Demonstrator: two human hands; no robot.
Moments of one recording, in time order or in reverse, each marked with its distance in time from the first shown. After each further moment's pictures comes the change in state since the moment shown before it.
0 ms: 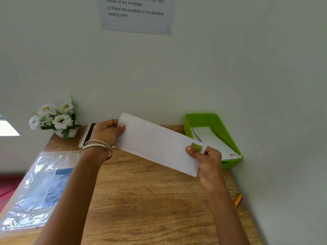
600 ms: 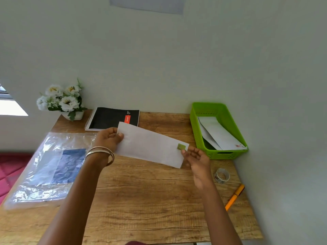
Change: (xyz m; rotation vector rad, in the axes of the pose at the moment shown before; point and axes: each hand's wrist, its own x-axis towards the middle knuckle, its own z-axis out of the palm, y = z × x) left_hand -0.025 -0.058 -0.020 0.220 0.017 -0.126; right_hand 0.004 0.073 -0.009 -0.169 0.119 0.226
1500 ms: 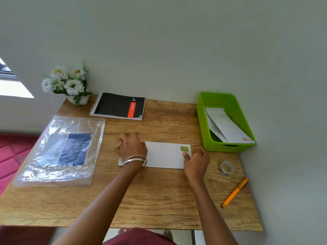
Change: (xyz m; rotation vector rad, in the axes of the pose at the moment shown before) left_hand -0.011 -0.065 0.080 0.850 0.287 0.048; right_hand 0.004 0.051 0.009 -1.099 0.268 -0.241
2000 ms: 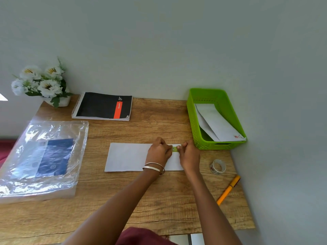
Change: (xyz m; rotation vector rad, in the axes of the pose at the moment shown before) left_hand -0.022 0.064 0.070 -0.314 -0.161 0.563; right_hand 0.041 0.007 0.002 0.173 -0.111 -0.086
